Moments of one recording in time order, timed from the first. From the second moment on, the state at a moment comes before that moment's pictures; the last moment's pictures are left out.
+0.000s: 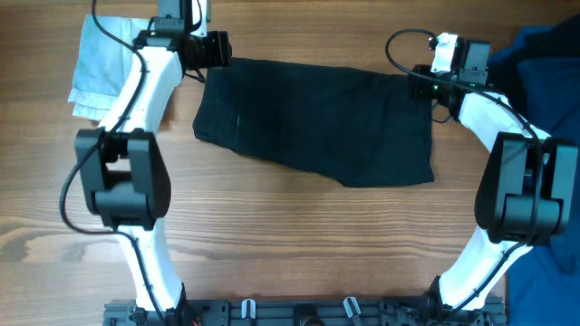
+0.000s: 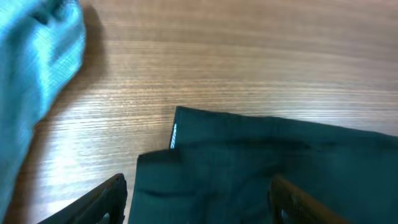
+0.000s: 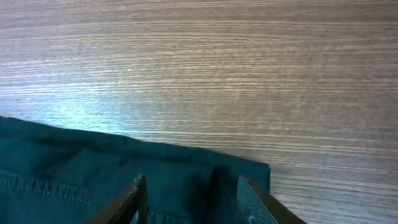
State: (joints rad) left arm -0.08 2.17 1.79 -0.60 0.17 -0.16; right arm -0.11 2.02 1.28 -0.10 -0.19 -0.03
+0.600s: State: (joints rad) left arm -0.08 2.27 1.79 -0.57 0.13 -0.16; right arm -0.11 2.08 1.28 -0.02 -0.21 -0.03
